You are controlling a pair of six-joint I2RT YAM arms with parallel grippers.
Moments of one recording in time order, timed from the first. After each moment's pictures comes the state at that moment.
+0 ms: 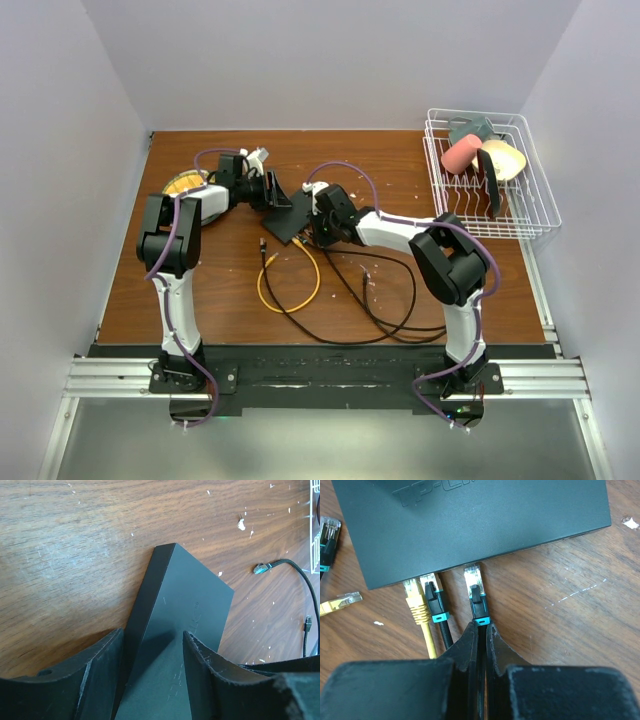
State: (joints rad) left arm -0.14 2.13 1.36 -0.01 0.64 -0.36; right arm 0.70 2.02 1.32 -0.14 -0.03 0.23
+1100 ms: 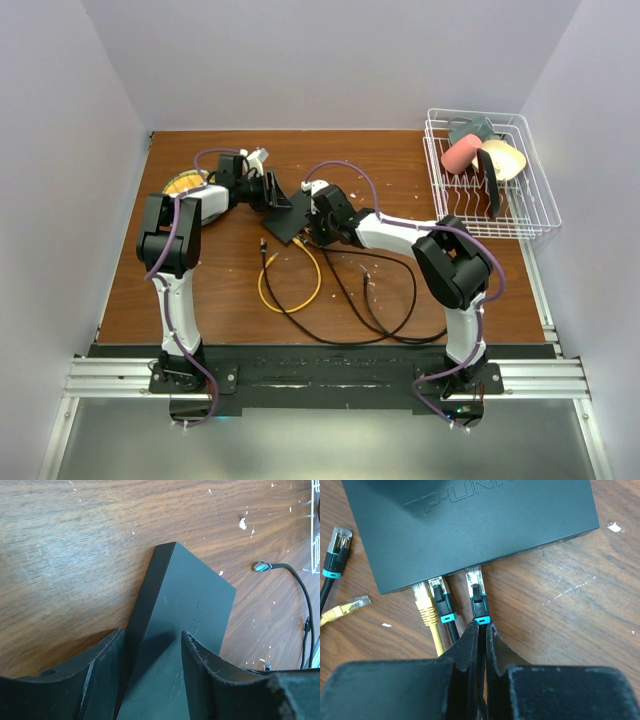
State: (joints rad) left arm -0.14 2.13 1.36 -0.02 0.64 -0.36; right arm 0.72 1.99 1.32 -0.14 0.04 0.24
